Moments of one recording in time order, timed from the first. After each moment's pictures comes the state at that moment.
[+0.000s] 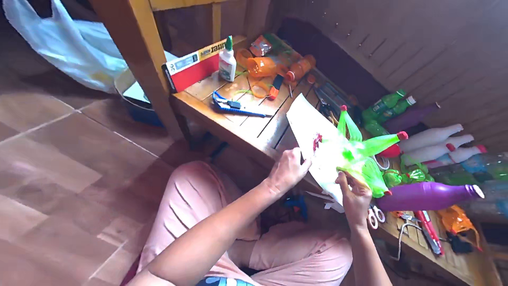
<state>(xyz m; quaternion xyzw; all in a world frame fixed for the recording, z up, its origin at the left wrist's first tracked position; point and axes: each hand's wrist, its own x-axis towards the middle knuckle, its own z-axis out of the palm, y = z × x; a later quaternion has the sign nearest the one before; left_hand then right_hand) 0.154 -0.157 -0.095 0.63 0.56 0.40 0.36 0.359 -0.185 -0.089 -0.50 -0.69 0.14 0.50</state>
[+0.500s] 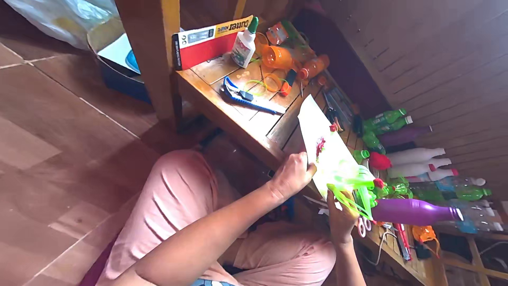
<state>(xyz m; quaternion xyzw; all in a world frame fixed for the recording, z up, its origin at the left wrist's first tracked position) 0.143 -0.156 -0.095 0.61 0.51 0.42 0.44 0.356 -0.196 -0.115 -0.41 -0.79 -0.05 0.45</state>
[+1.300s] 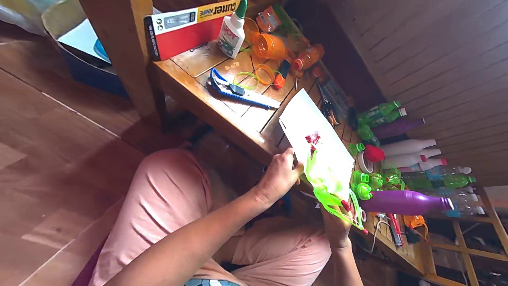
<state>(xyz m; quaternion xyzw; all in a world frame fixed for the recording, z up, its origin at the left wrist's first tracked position) 0.130 -0.168 -0.102 0.50 0.46 0.46 0.58 0.367 -0.219 -0.122 -0.40 -0.83 -0.11 0.38</state>
